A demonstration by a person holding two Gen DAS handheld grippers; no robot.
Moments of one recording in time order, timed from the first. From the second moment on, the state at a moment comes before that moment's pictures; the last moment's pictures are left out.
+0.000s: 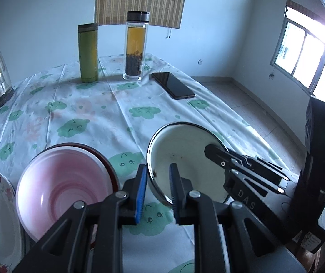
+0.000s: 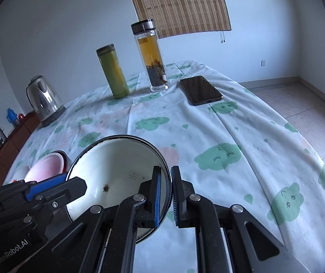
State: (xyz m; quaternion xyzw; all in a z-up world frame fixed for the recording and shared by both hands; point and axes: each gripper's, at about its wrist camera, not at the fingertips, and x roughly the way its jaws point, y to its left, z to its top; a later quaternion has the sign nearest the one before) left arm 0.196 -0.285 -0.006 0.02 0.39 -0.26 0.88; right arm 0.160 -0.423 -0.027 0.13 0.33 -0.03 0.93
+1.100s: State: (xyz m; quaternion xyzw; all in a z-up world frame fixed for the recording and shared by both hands) left arm 0.184 -0.239 0.010 0.03 0.33 -0.21 0.92; right arm 0.146 -0.375 0.004 0.08 0.24 0.03 0.97
